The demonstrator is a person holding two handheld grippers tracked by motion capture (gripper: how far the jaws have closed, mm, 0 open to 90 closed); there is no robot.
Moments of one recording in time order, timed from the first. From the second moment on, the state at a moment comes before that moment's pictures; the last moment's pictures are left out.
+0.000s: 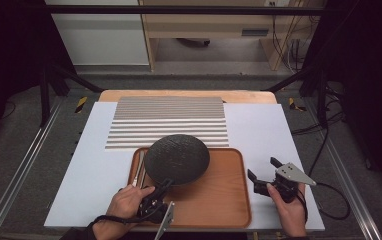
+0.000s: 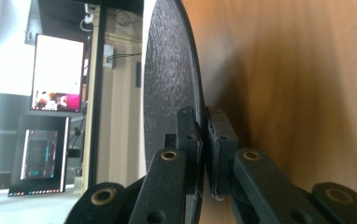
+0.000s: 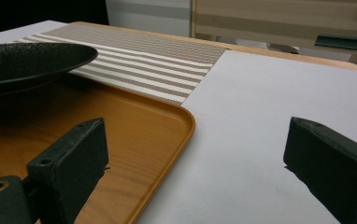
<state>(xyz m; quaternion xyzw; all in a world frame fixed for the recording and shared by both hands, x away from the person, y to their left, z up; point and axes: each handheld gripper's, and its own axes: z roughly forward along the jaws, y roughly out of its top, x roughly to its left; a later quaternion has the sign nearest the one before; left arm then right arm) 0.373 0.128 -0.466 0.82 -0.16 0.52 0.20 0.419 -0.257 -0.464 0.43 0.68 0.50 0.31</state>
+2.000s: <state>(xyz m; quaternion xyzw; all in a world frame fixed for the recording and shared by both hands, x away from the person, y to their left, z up) 0.362 0.132 -0.484 0.83 -0.21 0.47 0.22 0.419 -0.259 -0.465 0.43 0.68 0.50 0.31</state>
